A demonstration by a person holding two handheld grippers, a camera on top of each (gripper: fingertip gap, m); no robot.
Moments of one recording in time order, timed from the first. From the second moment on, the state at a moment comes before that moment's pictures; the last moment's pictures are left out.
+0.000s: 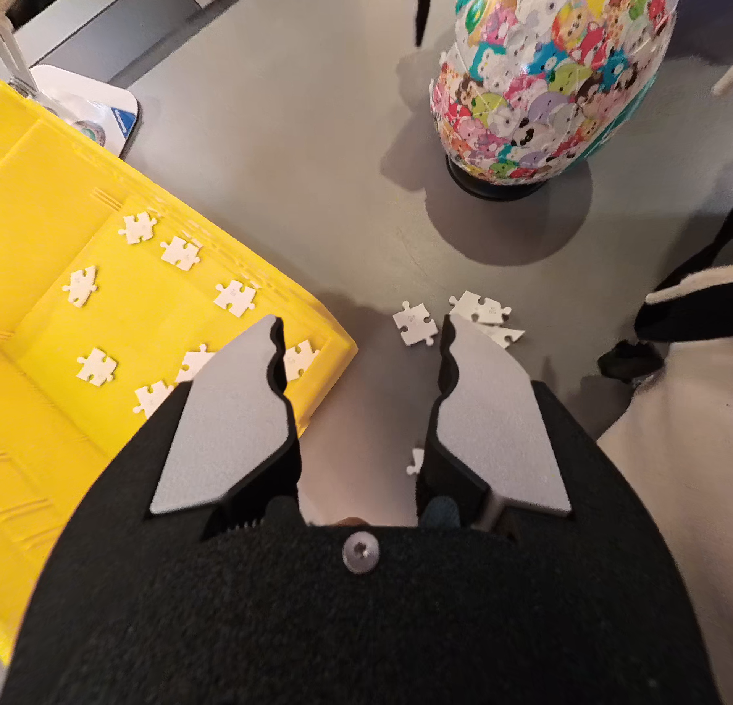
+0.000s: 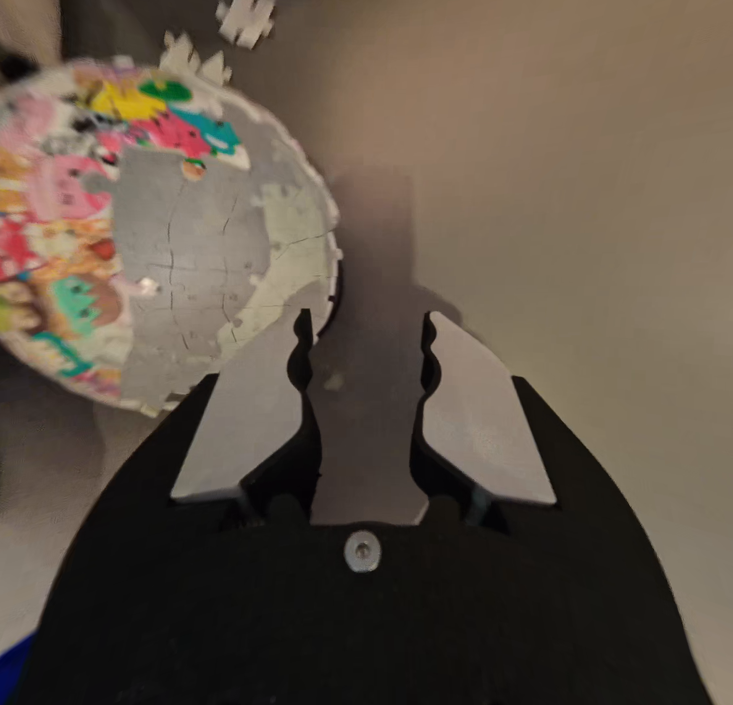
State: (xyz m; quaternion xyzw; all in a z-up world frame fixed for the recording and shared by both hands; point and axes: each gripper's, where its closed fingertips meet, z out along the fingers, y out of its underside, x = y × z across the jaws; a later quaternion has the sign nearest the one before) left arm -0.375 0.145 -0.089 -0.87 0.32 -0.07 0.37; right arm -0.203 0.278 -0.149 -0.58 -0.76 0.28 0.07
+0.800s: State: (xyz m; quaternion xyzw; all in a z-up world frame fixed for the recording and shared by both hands) left arm -0.260 0.150 -0.130 -0.86 0.33 -0.39 -0.05; right arm -0.155 0.164 -0.137 -0.80 -0.34 0.49 0.06
